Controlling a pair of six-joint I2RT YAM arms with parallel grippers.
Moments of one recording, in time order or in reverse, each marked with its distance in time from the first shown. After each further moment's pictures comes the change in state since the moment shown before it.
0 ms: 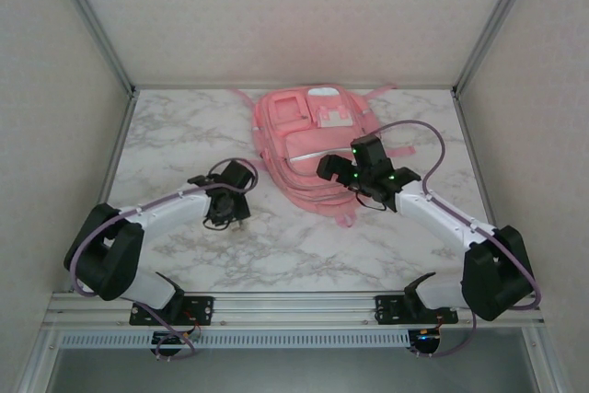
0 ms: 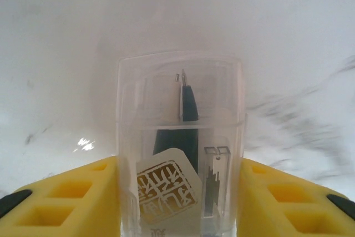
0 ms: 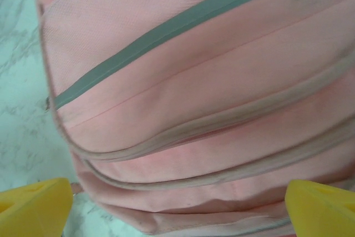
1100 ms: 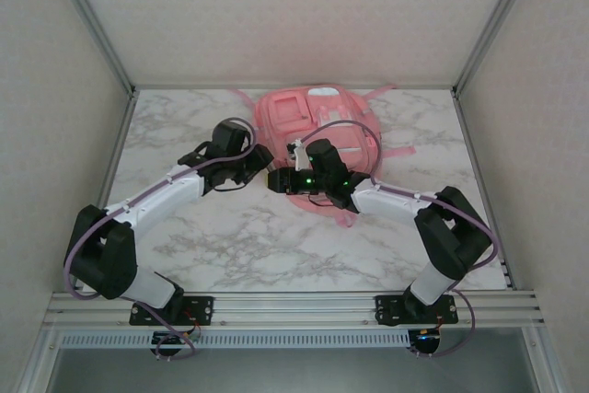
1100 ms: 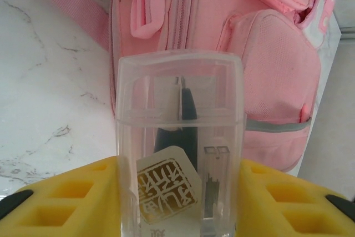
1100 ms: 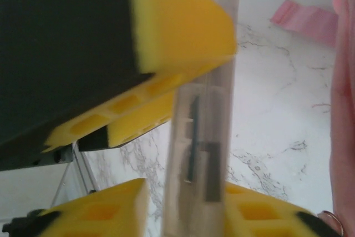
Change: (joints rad) left arm 0.052 0.002 0.188 0.280 0.278 -0.240; right arm 0.214 0.301 0.055 0.528 -0.381 -0.028
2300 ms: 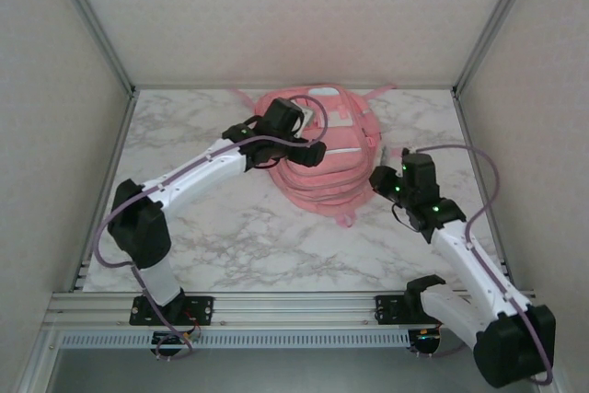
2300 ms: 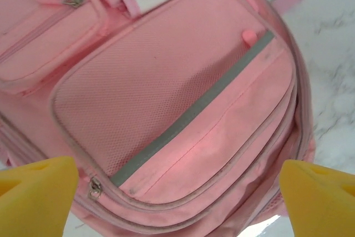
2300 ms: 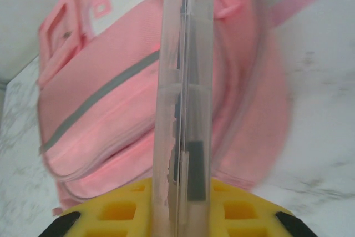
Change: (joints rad) left arm -0.232 0.298 0.533 -0.237 -0.163 0.897; right arm -0.491 -0.740 -0.299 -0.565 0.394 0.013
